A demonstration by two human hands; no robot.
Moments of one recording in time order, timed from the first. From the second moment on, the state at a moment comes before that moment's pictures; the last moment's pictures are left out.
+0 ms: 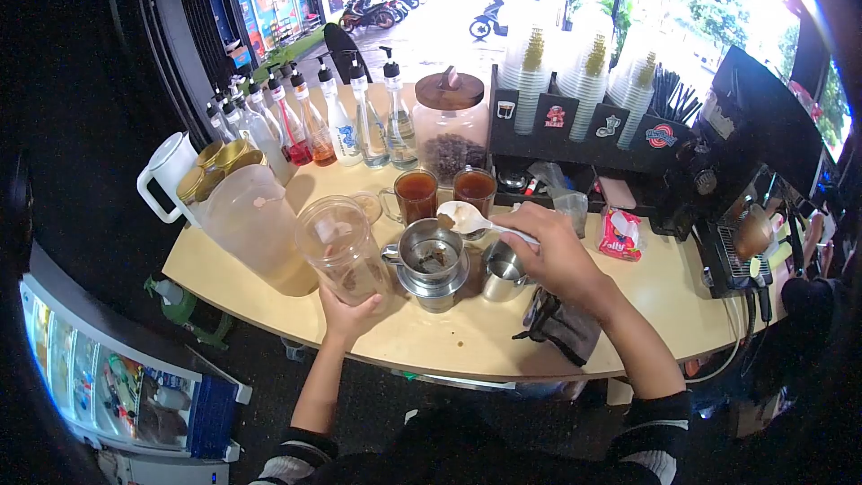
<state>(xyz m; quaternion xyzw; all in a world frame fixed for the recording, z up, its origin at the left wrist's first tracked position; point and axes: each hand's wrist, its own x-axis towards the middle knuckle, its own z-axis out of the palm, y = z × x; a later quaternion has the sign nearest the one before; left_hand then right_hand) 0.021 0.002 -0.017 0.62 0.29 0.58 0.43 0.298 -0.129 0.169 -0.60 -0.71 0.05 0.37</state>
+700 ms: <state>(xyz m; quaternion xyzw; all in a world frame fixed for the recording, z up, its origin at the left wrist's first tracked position) 0.023 -0.004 -0.008 0.61 0.28 0.59 0.45 0.295 -0.146 0.159 -0.59 -0.72 0.02 0.36</state>
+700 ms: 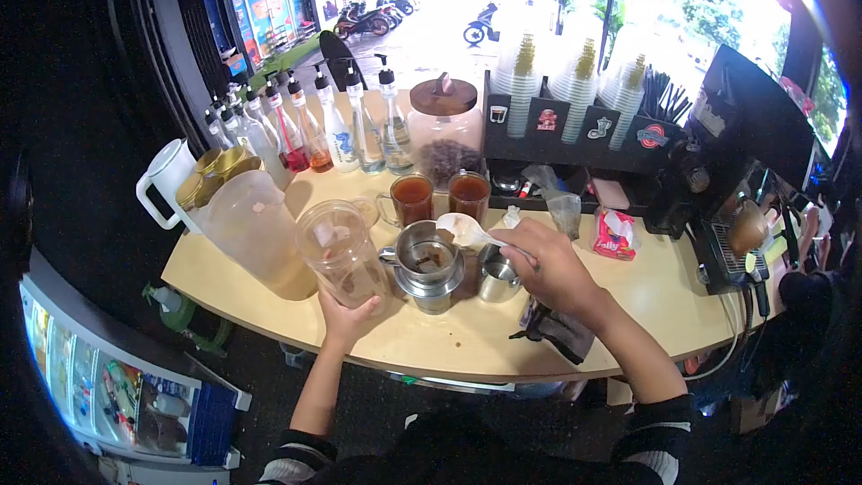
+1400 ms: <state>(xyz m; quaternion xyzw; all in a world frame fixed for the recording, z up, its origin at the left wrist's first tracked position) 0.022 -0.005 -0.008 0.62 0.30 0.59 0.42 0.283 -0.150 0.146 -0.54 -0.78 -0.05 0.31</state>
